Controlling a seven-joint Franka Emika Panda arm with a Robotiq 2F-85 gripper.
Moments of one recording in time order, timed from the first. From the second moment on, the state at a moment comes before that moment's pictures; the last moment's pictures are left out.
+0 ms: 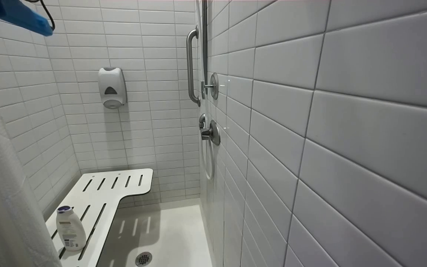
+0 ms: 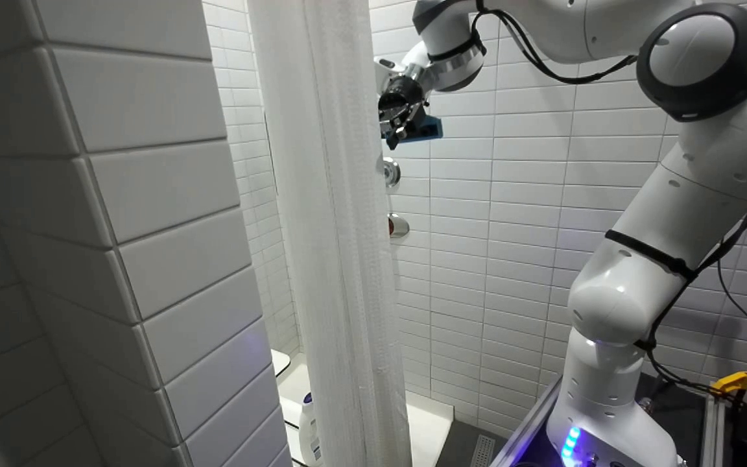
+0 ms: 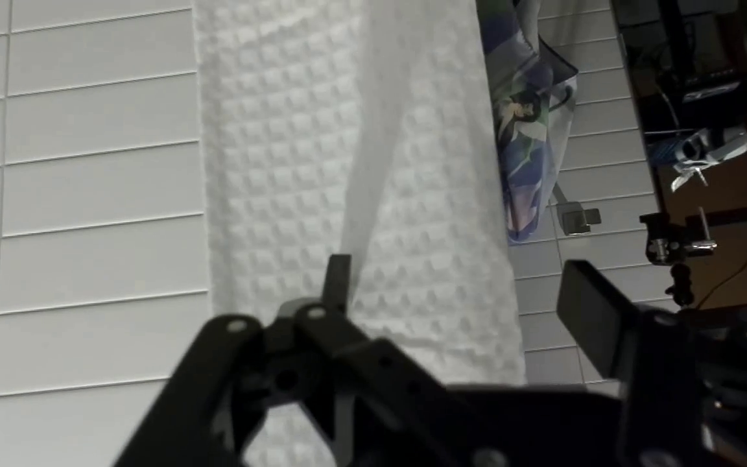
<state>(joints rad) 0.06 -0.37 -0.15 -2.00 0.92 1.29 -1.68</state>
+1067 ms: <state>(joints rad) -0.02 -0.37 -0.15 -2.00 0.92 1.29 -1.67</state>
